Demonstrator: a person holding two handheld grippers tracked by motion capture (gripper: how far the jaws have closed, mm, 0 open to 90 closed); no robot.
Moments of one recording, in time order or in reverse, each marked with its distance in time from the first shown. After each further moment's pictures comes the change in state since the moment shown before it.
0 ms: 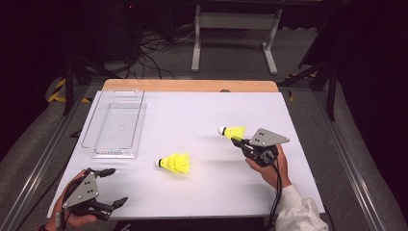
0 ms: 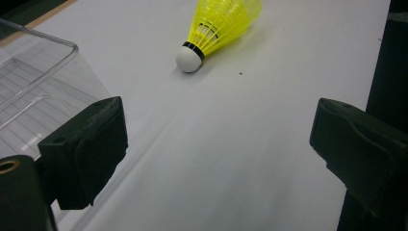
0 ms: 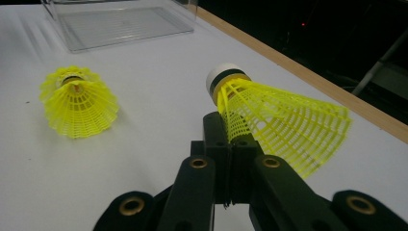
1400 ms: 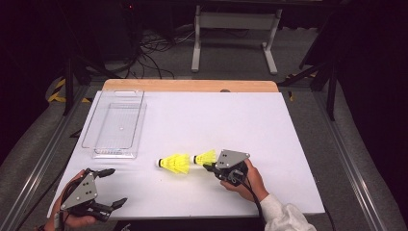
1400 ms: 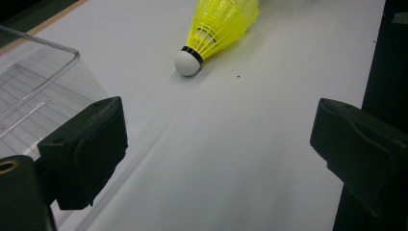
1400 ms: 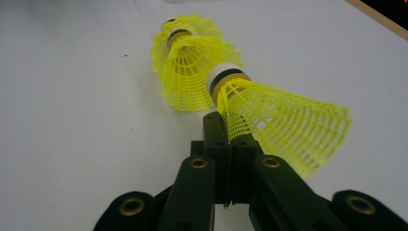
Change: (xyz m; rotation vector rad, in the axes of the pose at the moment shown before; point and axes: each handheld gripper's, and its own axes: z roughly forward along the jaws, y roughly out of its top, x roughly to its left) left arm -0.001 0.001 -0.003 -0.011 -0.001 0.015; right arm 0.072 -0.007 0.050 0.134 0.226 -0.121
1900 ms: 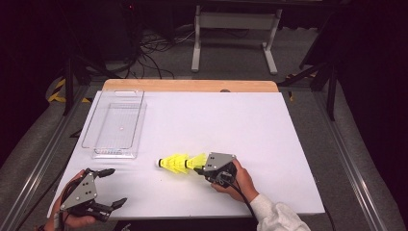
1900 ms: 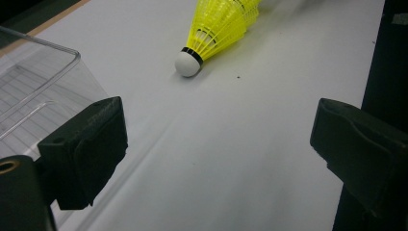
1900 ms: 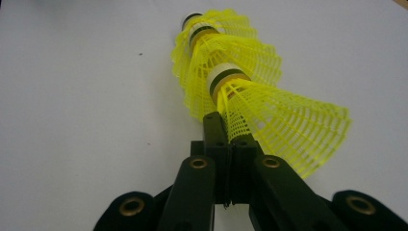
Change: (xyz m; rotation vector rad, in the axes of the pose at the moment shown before) left arm 0.000 0.000 0.000 -0.001 0.001 0.001; right arm 0.011 0.007 0.027 0.033 0.042 -0.024
